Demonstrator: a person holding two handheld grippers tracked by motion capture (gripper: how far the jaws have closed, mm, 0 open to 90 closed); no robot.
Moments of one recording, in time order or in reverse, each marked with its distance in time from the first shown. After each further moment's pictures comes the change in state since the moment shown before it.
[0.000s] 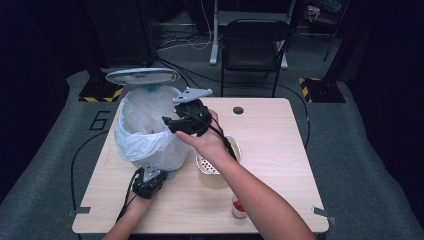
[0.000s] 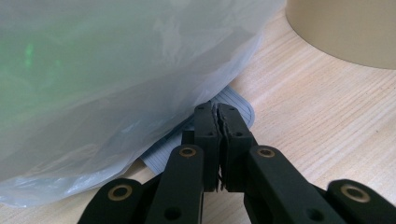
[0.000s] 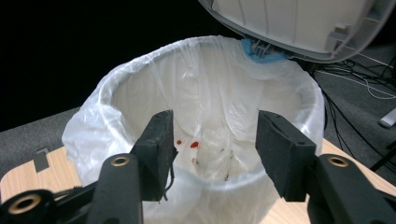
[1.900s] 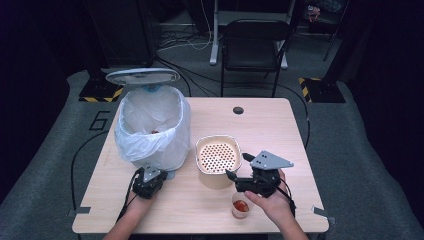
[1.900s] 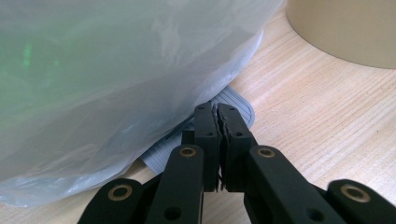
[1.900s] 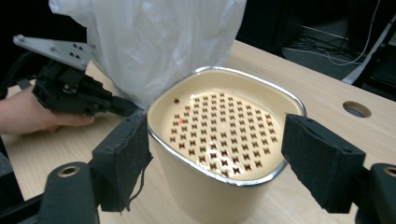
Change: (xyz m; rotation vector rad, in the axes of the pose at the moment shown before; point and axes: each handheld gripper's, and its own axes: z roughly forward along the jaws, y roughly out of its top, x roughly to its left) left arm -0.003 -0.001 0.001 -0.006 -0.004 -0.039; right arm -0.022 -0.182 -0.121 -0.041 -0.108 0.064
